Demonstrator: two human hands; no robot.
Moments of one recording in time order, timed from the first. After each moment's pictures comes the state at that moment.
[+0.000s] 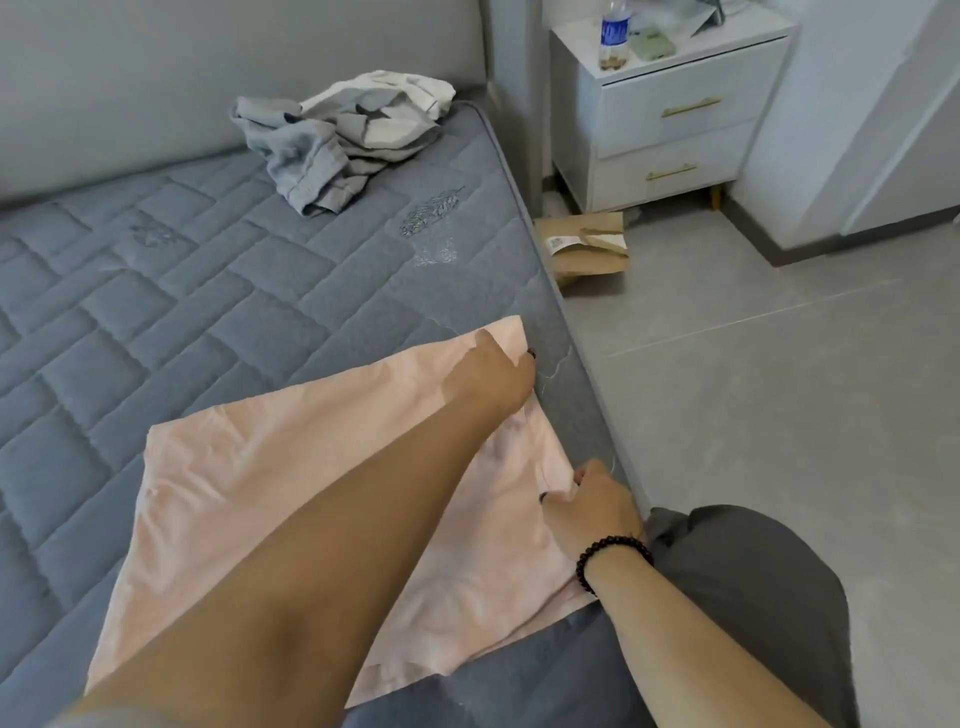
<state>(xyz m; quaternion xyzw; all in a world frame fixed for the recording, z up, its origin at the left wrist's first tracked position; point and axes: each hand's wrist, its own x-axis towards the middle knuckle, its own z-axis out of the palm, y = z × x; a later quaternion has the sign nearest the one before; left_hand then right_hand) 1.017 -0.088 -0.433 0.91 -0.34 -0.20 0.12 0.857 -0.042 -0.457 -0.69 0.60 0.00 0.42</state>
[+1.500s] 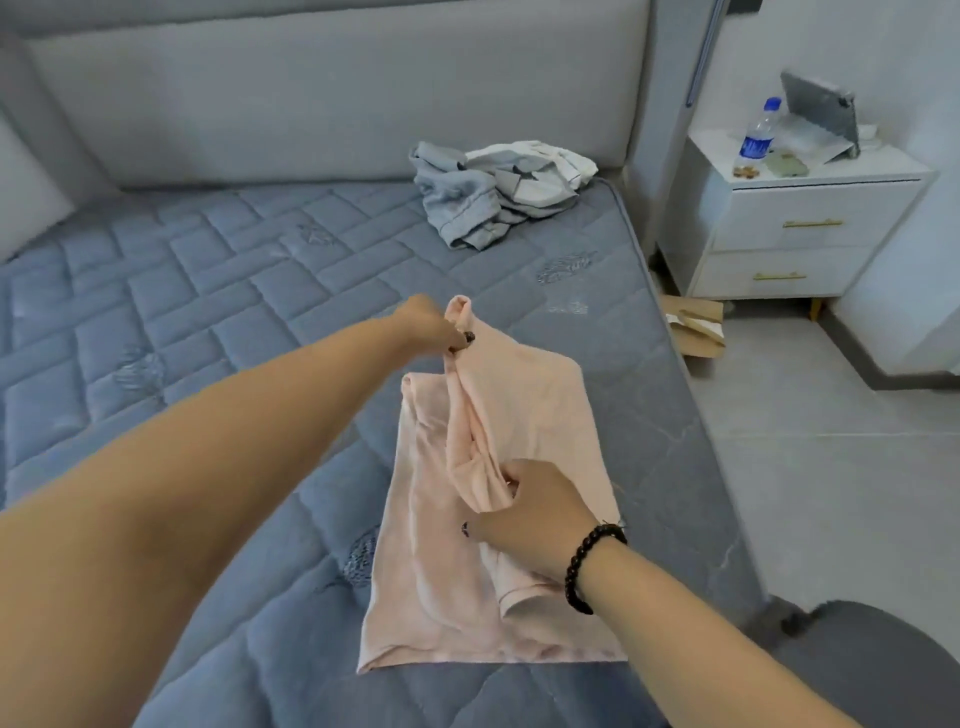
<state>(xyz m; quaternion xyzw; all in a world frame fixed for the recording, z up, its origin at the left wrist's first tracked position) 1.205 0.048 -0.311 0.92 -0.24 -0.24 0.22 0.972 0.062 -0.340 -0.79 0.31 0.03 0.54</state>
